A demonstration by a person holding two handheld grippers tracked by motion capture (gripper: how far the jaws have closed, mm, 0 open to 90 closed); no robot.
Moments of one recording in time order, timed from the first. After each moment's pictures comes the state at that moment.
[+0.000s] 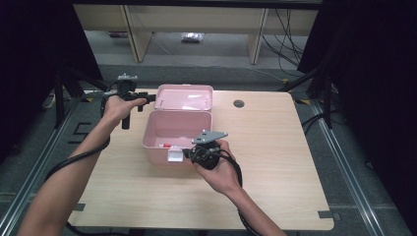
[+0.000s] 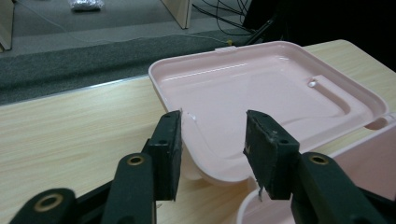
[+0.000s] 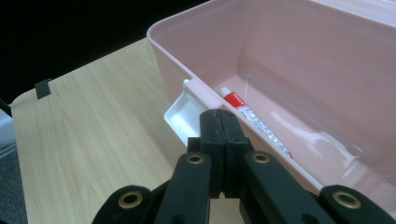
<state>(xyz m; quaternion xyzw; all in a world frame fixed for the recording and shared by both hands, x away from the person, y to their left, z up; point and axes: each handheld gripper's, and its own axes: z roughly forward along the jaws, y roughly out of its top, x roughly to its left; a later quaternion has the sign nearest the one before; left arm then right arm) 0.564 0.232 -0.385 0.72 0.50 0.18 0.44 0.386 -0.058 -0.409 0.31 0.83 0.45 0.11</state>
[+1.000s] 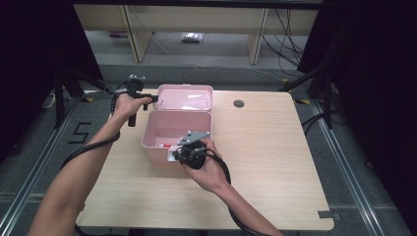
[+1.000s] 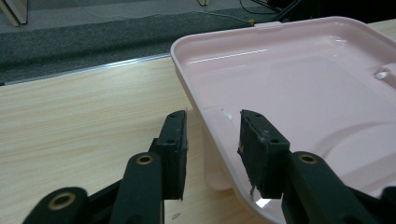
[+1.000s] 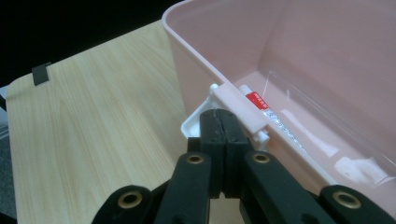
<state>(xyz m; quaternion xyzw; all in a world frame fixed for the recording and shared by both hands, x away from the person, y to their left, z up) 0.602 0.224 -0.412 0.74 0.52 0.19 0.39 0.394 -0.025 -0.422 0.29 0.85 0.42 0.10</state>
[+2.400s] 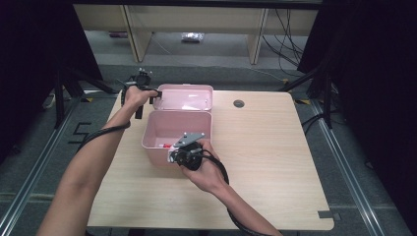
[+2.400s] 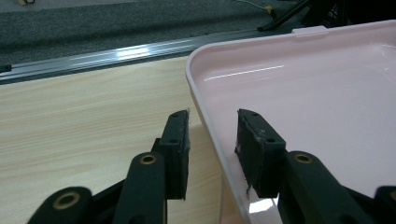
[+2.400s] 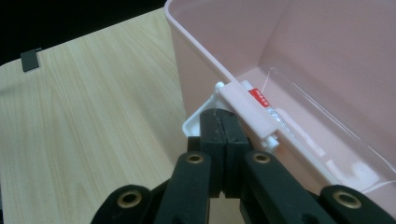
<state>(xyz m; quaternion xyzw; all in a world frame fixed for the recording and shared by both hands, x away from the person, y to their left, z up) 0.643 0.208 -0.422 0.72 0.56 0.18 0.36 0.393 -0.018 -0.425 0.28 0.86 0.41 0.11</state>
